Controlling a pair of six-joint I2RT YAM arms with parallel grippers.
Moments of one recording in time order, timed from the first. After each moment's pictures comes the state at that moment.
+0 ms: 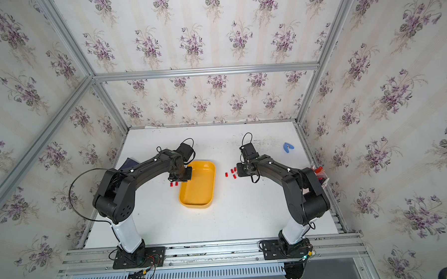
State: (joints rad) left arm -0.46 1.85 1.29 -0.86 -0.12 -0.44; right arm 0.40 1.68 0.99 -0.39 -0.04 0.28
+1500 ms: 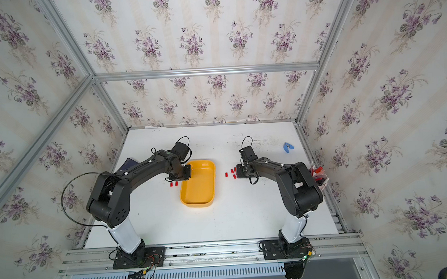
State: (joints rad) left arm -0.45 1.79 1.25 -0.79 0.00 -0.49; right arm 0.40 1.77 0.96 -0.29 -0.08 0.35
